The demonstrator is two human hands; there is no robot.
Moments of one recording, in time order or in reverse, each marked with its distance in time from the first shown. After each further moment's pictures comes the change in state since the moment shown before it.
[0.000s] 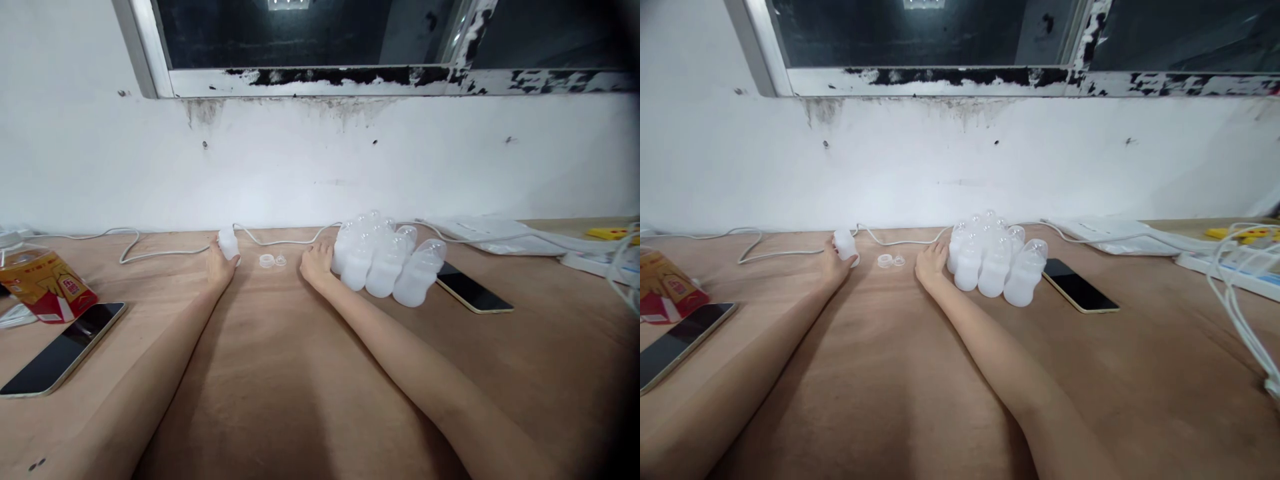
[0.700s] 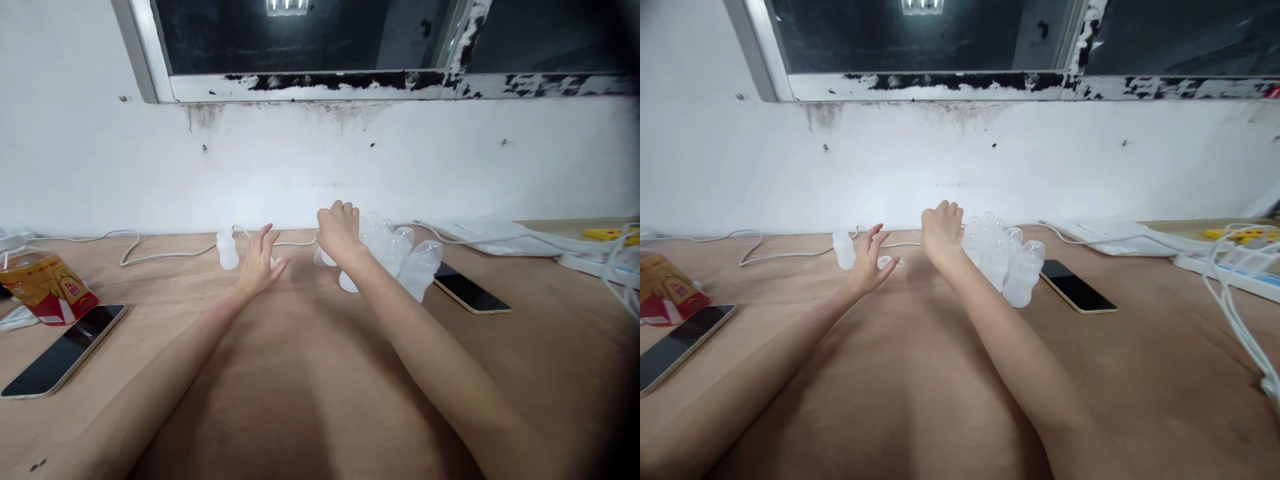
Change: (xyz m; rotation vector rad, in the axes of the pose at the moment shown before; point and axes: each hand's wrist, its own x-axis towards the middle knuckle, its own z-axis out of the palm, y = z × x) left_hand -0.033 0.105 -0.003 0.007 -0.127 0.661; right_hand -0.001 0.027 -0.123 0.074 0.096 -0.016
